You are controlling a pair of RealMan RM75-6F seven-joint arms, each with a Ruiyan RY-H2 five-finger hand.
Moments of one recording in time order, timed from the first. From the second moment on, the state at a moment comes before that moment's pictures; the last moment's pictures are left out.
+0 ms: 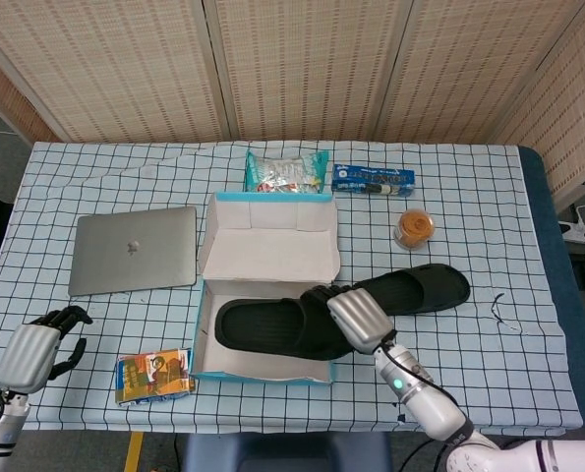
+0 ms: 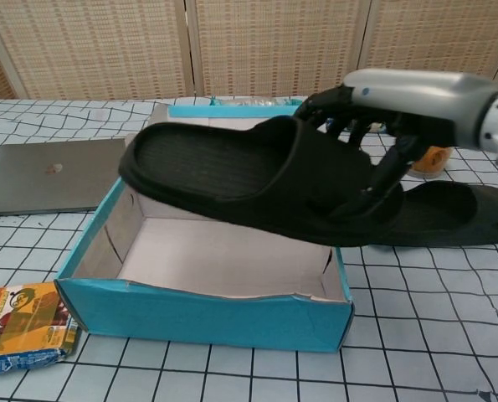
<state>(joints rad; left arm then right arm) -0.18 -1.23 0.00 -1.45 1.60 1.47 -0.02 0.65 -1.38 0.24 -2.09 -0.94 0.99 -0.59</state>
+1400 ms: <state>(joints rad) -0.18 -1.22 -0.01 -1.45 1.59 1.46 -0.02 0.87 -1.61 0.11 -1.85 -0.66 1.01 -0.64</state>
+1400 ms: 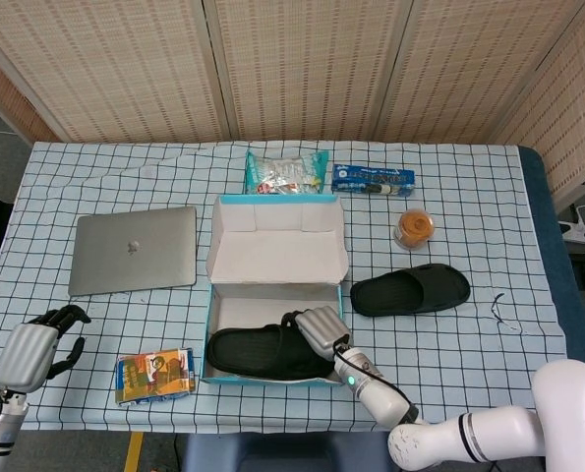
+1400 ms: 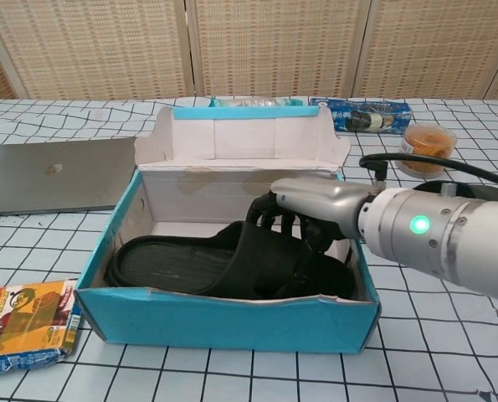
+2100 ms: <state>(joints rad) -0.18 -1.23 0.00 -1.45 1.59 1.45 0.00 0.77 -1.44 0.17 -1.90 -0.89 0.91 -0.26</state>
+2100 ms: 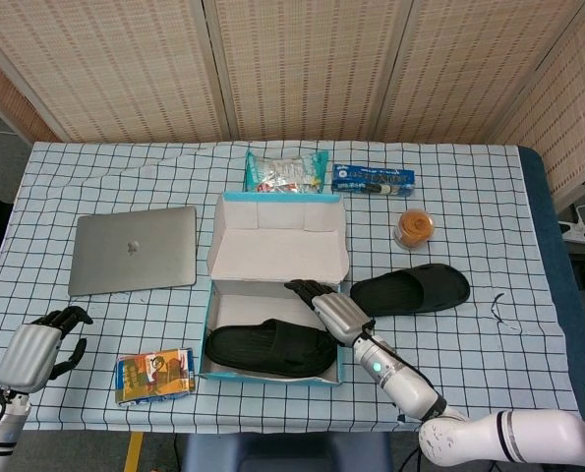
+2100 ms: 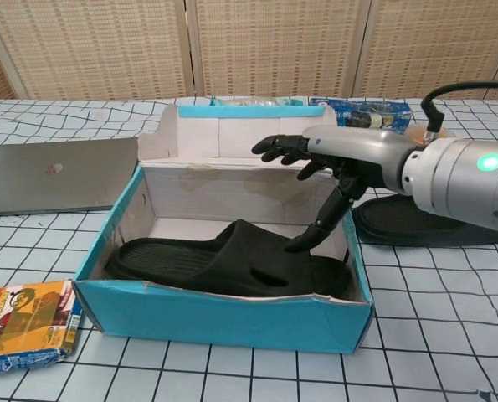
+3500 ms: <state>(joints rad) -0.18 -1.23 -0.01 -1.45 1.59 1.45 0.01 0.58 -1.34 0.02 -1.34 -1.25 0.87 0.03</state>
